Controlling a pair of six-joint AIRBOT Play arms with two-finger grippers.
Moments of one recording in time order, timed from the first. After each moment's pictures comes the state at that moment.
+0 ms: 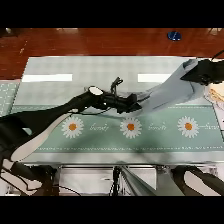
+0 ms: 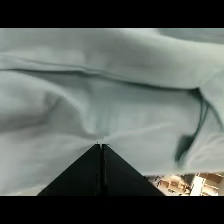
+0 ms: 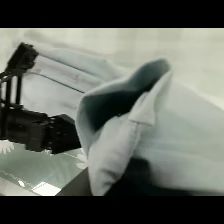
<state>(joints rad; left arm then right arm) -0.67 -1.78 1.23 0.07 -0.79 -1.23 -0.21 -1.12 1.37 -0.93 1.51 1.39</state>
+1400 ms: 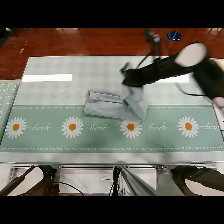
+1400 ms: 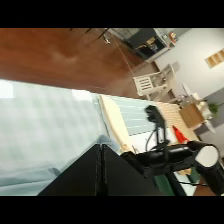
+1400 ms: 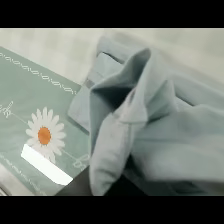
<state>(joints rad) 0.56 -1.07 1.29 0.12 -1.45 -1.07 0.40 -1.36 1.37 -0.96 1.06 1.54</state>
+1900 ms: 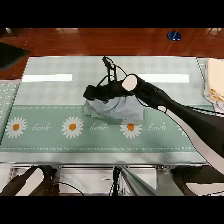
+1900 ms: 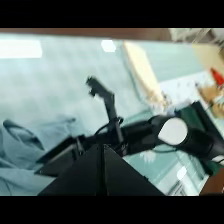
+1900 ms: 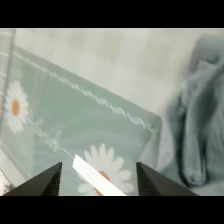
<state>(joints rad) 0.38 -0.97 1.26 0.38 -1.48 -1.08 0.66 -1.62 1.37 -0.68 0.65 1.50</state>
